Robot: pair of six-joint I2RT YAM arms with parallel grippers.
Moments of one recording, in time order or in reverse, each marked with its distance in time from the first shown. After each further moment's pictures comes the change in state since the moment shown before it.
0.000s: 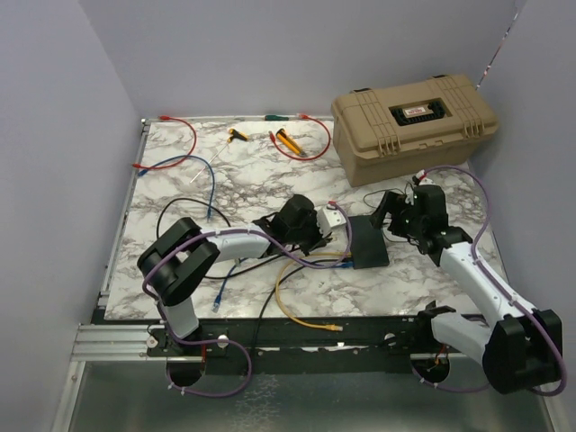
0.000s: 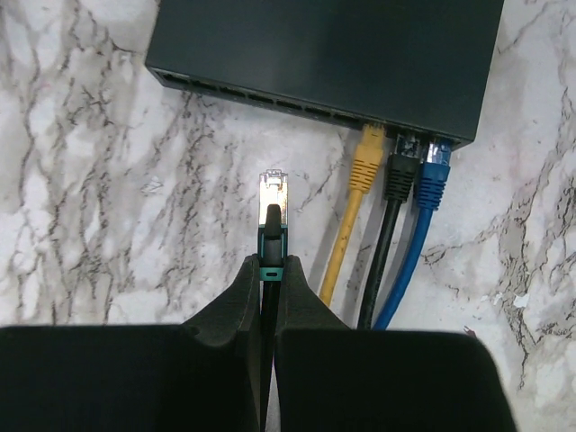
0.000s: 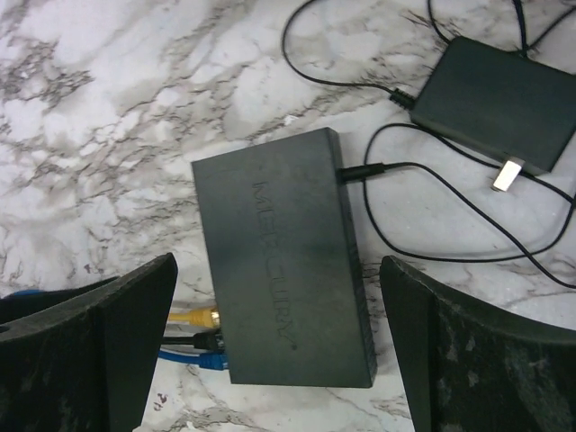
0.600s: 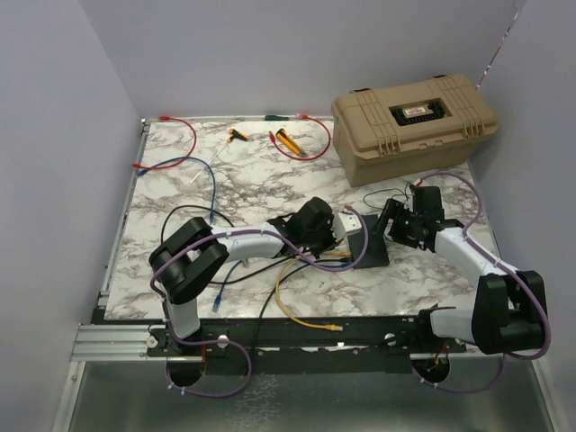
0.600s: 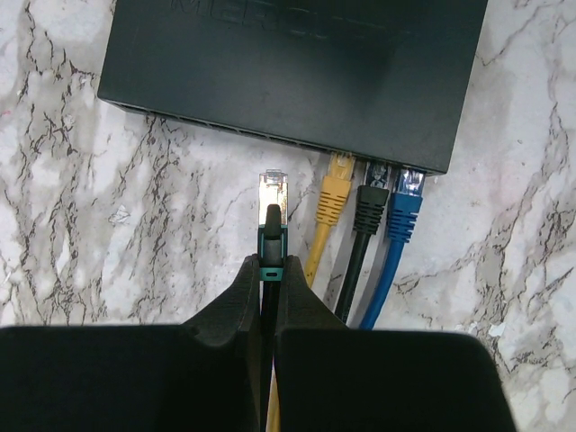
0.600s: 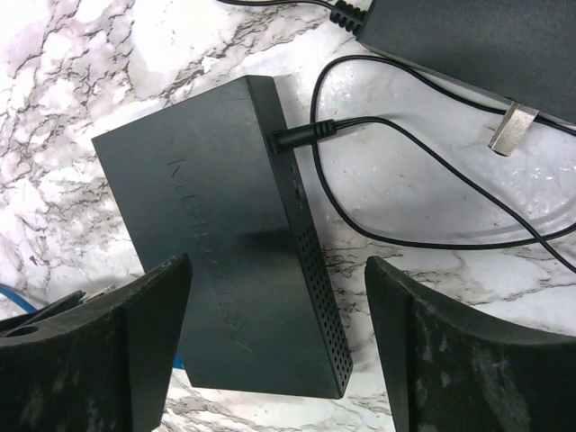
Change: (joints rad) left arm -0.091 0.078 0.129 -0.139 -0.084 -0.004; right arm -0.136 0.230 -0.001 -0.023 -0.150 0.005
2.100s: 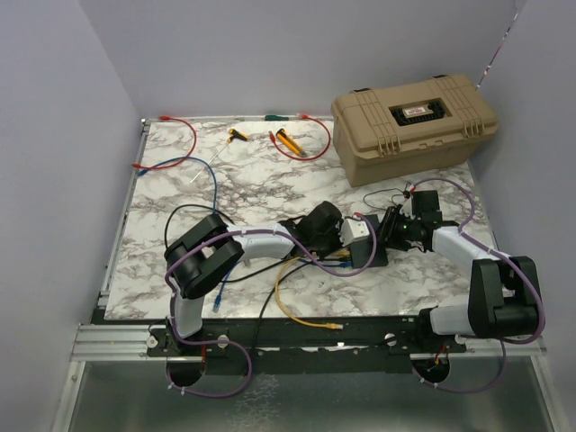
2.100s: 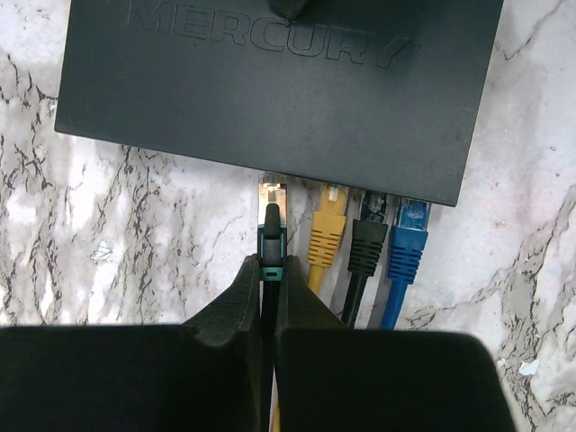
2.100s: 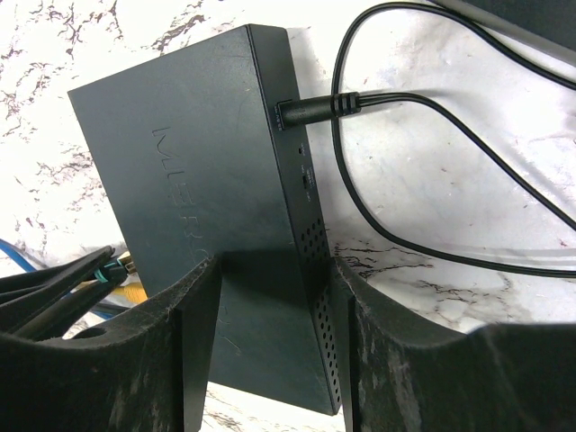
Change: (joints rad) left arm -0.041 0.099 0.071 -0.013 -0.048 0.051; right arm -0.022 0.095 -0.035 0.060 -0.151 -0.031
